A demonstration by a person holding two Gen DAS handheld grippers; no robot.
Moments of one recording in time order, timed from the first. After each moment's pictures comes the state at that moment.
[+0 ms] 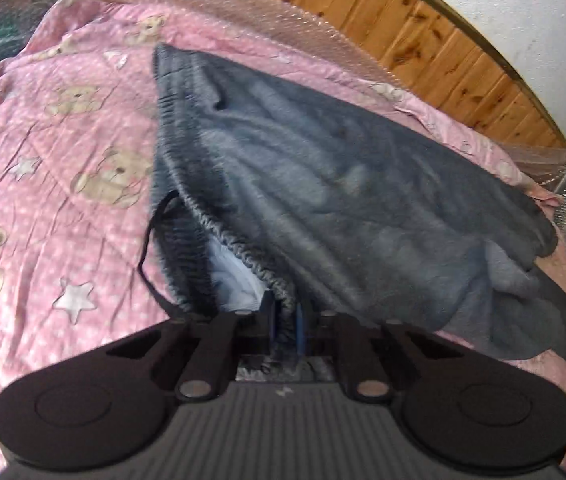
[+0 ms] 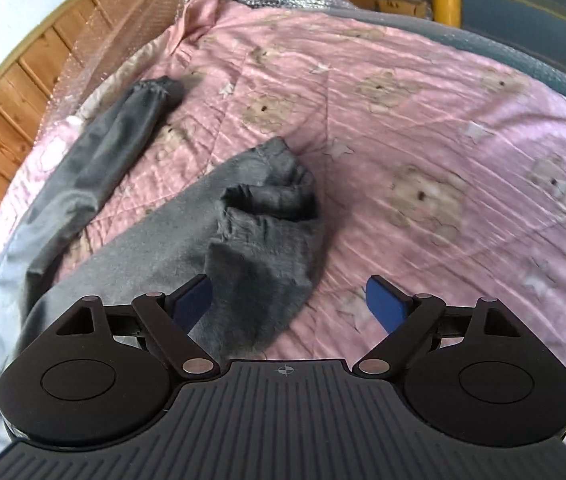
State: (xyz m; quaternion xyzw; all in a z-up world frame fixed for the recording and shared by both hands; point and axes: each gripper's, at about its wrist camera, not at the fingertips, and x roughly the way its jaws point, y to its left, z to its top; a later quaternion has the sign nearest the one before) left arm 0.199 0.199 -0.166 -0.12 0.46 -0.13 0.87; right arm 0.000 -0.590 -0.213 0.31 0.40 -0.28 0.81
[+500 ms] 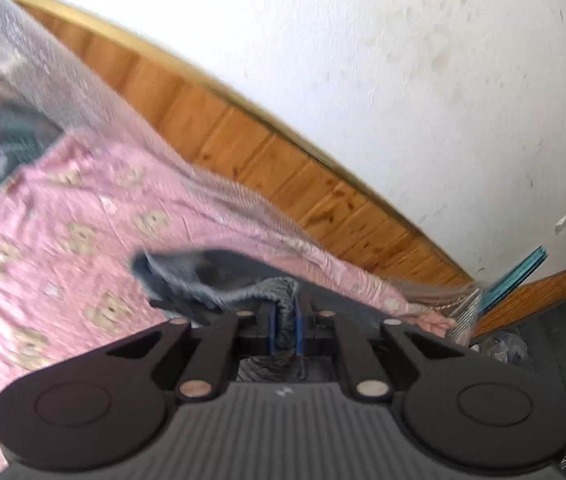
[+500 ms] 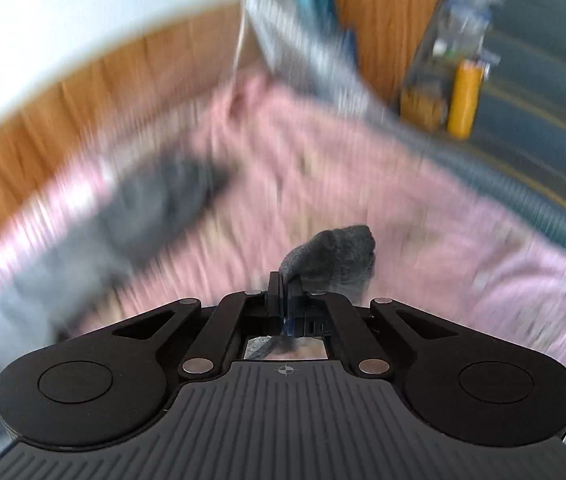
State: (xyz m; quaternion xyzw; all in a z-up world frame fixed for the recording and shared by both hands) left arm 0.171 0.298 0.070 -0.28 0.37 -0.15 0.87; right arm 0.032 -0.592 -0.082 0.22 0.32 -0.31 0.87
